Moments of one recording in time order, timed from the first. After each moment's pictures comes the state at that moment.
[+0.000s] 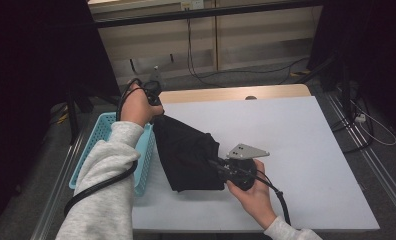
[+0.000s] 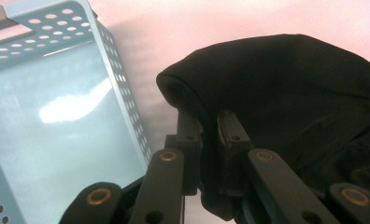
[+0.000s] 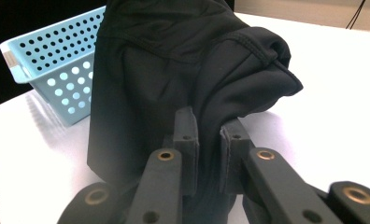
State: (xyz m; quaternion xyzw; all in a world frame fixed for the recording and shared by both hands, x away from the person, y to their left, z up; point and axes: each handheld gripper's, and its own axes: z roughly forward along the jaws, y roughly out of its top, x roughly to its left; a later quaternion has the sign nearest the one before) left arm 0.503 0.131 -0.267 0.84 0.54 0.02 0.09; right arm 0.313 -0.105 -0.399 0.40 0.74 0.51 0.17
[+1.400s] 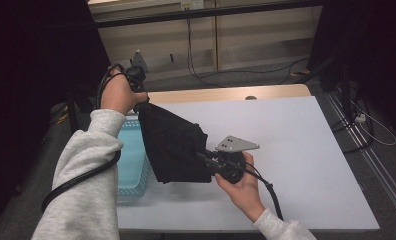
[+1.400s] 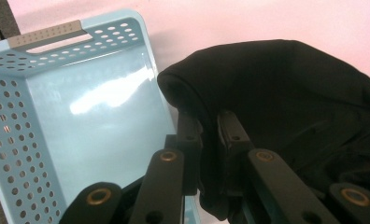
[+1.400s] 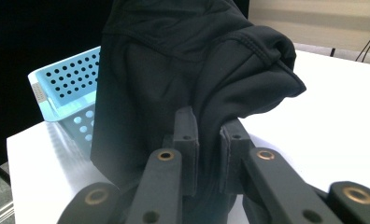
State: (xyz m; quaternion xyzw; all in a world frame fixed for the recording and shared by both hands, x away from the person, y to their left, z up) left arm 0.504 0.161 -0.222 0.83 0.55 0.04 0.10; right arm 0.323 -0.080 -0.376 0.38 0.73 0.54 0.17
